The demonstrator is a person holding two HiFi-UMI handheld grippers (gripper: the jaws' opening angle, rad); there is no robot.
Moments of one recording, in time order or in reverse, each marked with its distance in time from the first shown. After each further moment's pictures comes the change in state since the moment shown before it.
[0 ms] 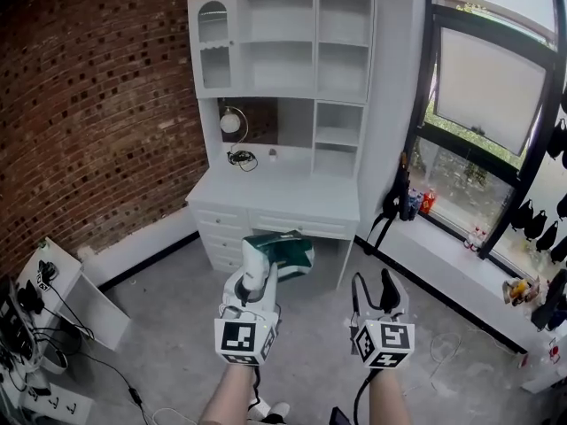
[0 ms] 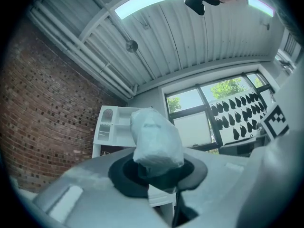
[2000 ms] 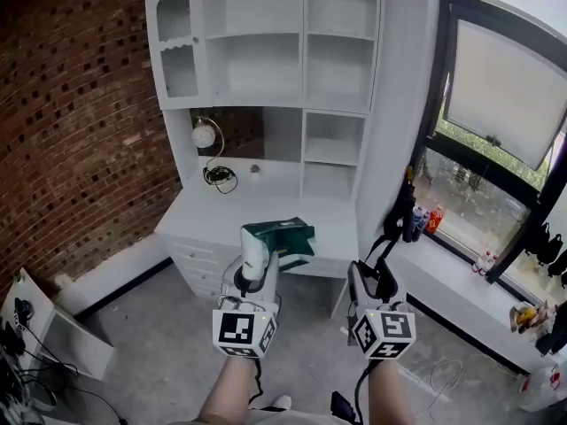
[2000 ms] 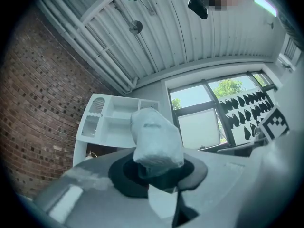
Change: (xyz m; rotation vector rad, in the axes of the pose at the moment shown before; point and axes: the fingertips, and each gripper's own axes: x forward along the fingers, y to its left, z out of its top) left arm 0.299 0.056 -0.074 -0.028 -0.028 -0.034; right arm 0.293 -0.103 -0.020 0.042 -0.008 0.025
